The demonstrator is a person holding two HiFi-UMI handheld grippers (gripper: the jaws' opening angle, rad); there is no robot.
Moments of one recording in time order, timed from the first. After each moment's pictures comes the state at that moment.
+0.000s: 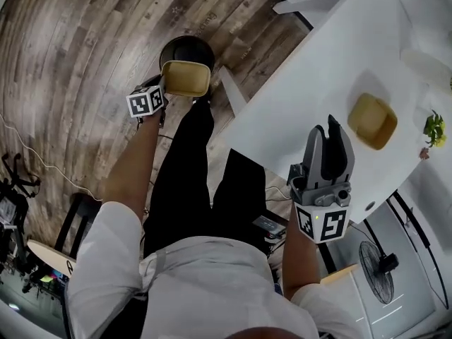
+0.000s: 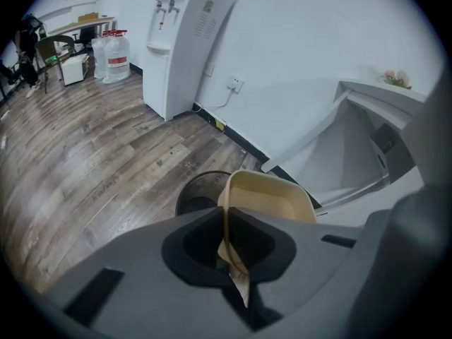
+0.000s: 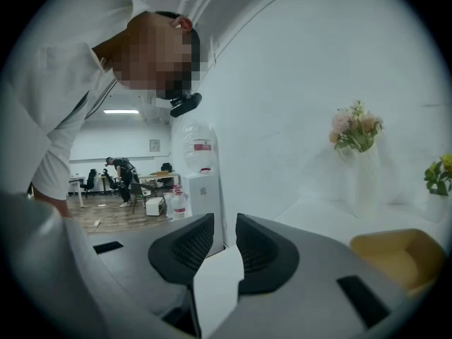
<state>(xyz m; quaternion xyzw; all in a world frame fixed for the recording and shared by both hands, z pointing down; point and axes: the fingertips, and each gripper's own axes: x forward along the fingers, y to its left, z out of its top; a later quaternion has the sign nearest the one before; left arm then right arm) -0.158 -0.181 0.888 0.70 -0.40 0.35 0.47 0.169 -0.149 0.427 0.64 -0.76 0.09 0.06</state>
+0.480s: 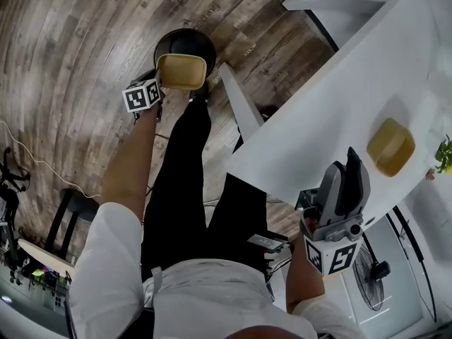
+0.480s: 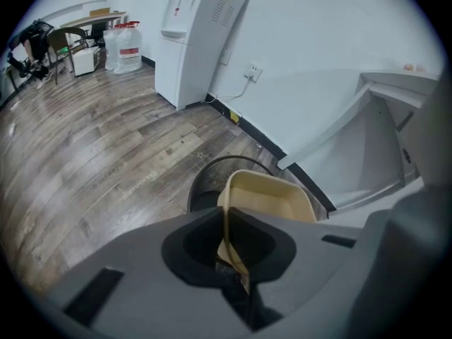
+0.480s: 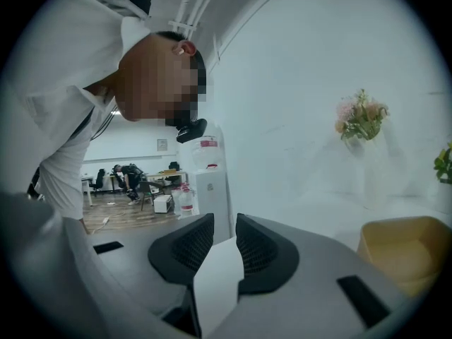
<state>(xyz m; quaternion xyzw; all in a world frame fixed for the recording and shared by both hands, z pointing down) -0.175 -0.179 0.974 0.67 -0.43 0.35 0.48 0.165 -0.145 0.453 0.61 -0.78 0.10 0.06</state>
